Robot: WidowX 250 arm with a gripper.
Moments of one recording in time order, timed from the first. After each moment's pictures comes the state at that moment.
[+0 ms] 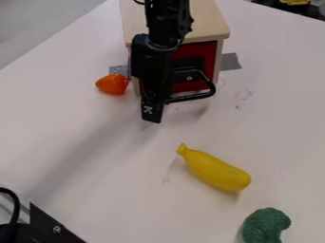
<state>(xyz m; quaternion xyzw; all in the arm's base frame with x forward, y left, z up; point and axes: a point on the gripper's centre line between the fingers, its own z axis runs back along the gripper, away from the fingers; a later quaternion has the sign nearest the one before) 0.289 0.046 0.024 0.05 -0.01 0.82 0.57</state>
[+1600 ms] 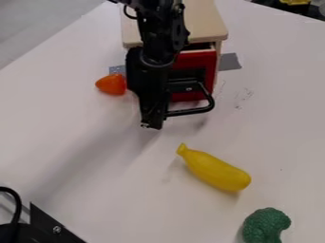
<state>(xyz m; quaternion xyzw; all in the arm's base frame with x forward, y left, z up) 0.260 0.029 0.019 0.04 -0.02 0.80 0.60</state>
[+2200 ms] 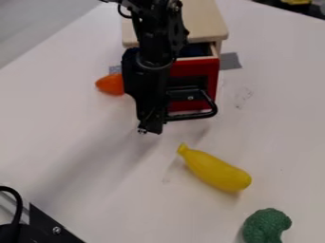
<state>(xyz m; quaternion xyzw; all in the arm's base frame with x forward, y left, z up) 0.249 0.020 0.031 0.02 -0.02 0.79 0.61</state>
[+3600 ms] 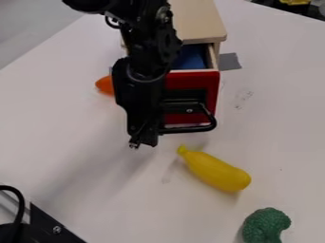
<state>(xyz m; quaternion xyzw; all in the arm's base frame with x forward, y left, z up) 0.217 0.012 0.034 0.02 -0.02 0.78 0.62</state>
